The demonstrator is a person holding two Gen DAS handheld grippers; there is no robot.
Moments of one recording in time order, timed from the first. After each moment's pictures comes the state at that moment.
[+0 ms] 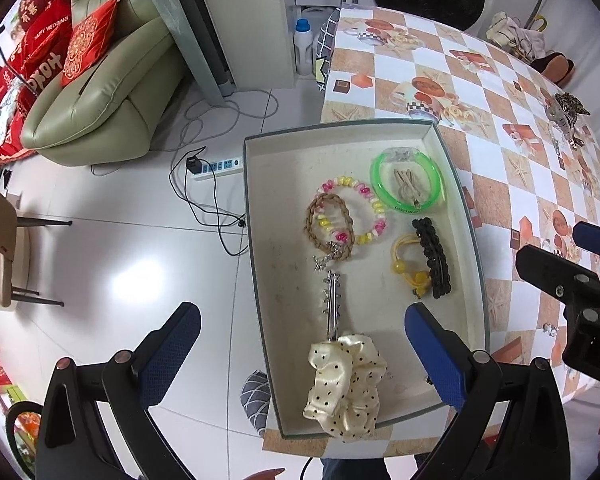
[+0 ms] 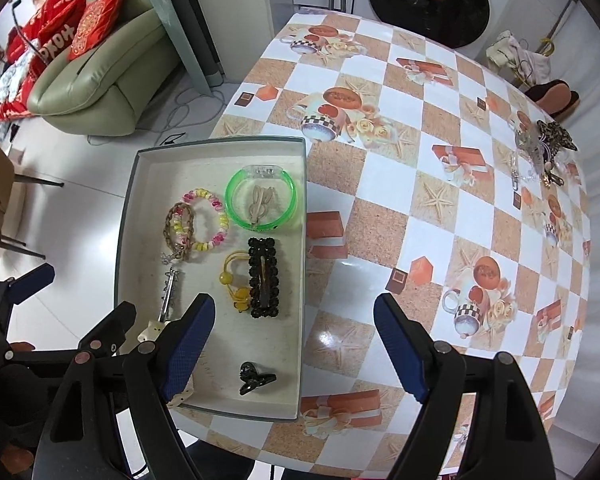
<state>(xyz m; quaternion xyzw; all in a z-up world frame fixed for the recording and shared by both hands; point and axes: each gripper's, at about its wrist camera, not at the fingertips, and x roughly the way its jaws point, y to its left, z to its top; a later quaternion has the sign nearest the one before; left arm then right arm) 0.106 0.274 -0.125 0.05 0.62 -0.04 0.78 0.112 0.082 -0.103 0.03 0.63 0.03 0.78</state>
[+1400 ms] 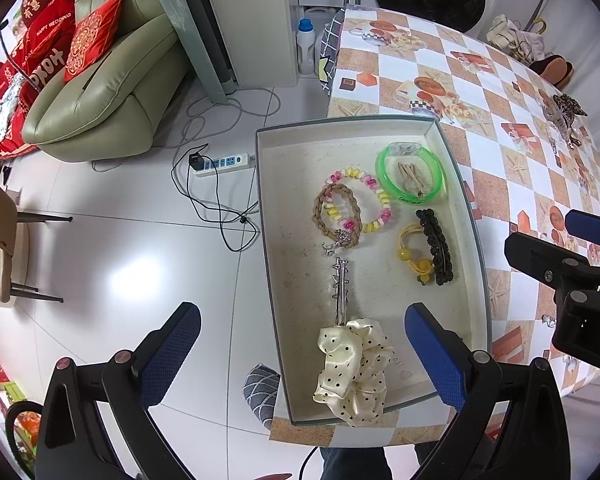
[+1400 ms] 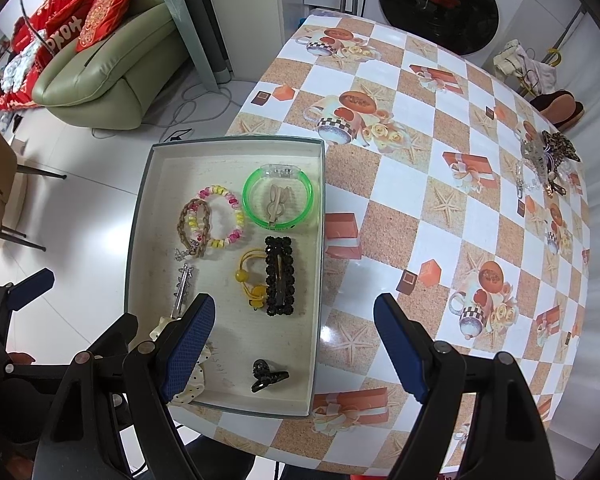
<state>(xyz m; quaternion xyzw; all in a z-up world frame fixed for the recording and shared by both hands) 0.094 0.285 -0.121 0.05 0.62 -0.04 0.78 0.109 0.098 -0.098 0.01 0.63 0.04 0.78</state>
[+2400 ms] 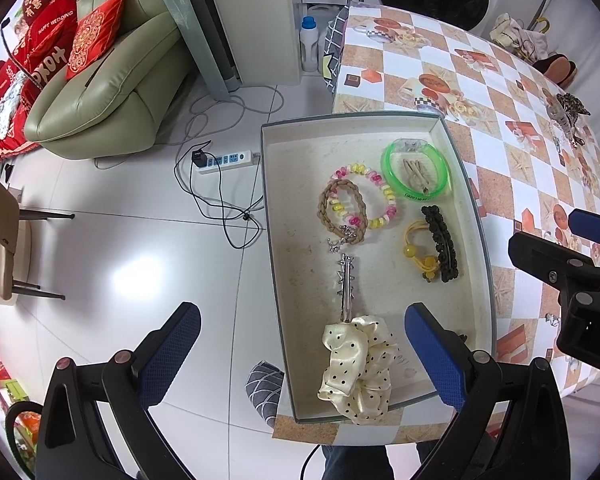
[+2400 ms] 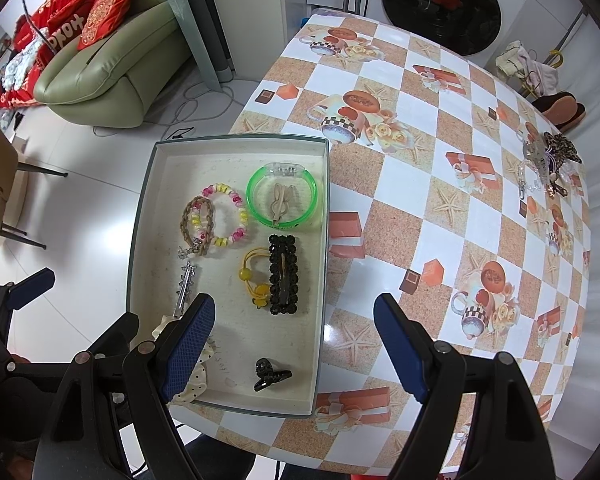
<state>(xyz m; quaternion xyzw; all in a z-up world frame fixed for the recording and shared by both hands) 0.094 0.289 -0.122 0.05 0.62 -0.04 0.78 0.109 0.101 -0.098 0.01 0.63 0.04 0.78</state>
